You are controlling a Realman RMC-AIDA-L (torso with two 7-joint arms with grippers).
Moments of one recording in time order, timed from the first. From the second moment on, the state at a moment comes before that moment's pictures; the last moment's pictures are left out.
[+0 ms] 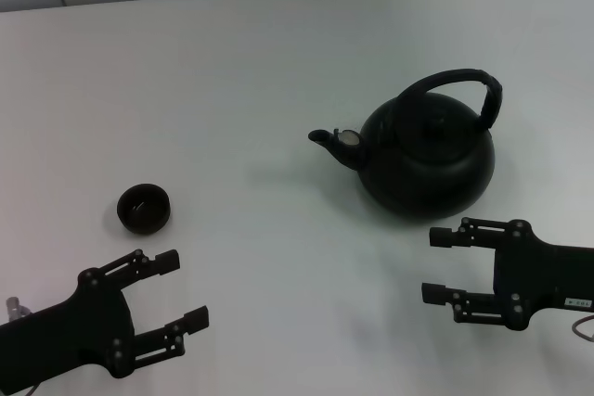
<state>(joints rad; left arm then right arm) -0.30 -2.04 0.82 0.31 1.81 1.66 -0.87 0.31 2.08 -0.43 -0.53 -2.20 -1.78 0.91</state>
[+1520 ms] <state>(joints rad) -0.30 -2.07 0.38 0.21 1.82 1.60 -0.65 0.31 2.08 -0.43 -0.53 -2.19 -1.77 0.90</state>
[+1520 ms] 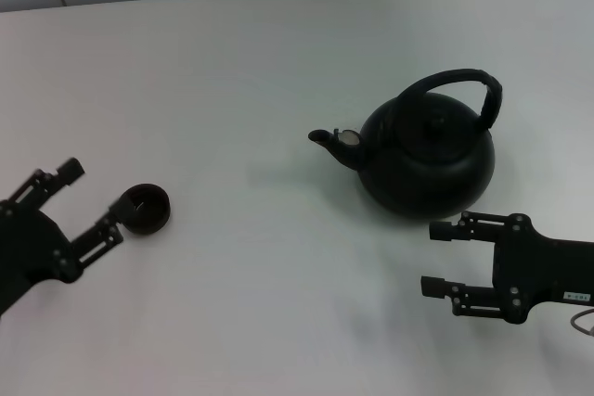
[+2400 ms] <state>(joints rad) -0.33 -2.07 0.46 0.16 1.82 1.34 -0.53 0.32 2.08 -0.42 -0.53 -2.19 -1.77 0.90</state>
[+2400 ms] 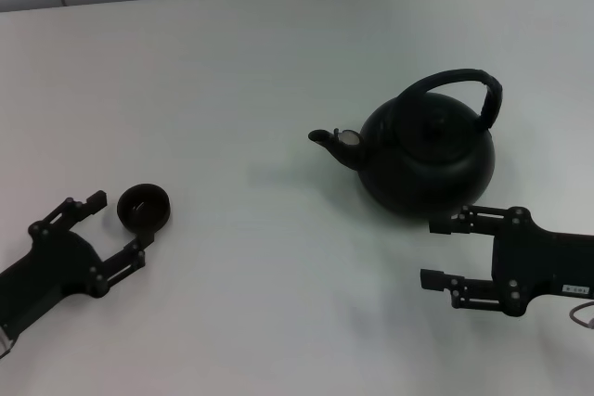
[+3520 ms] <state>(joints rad) -0.42 -2.07 0.46 0.10 1.81 1.24 -0.51 0.34 2.08 -0.42 -0.53 -2.19 -1.77 0.90</state>
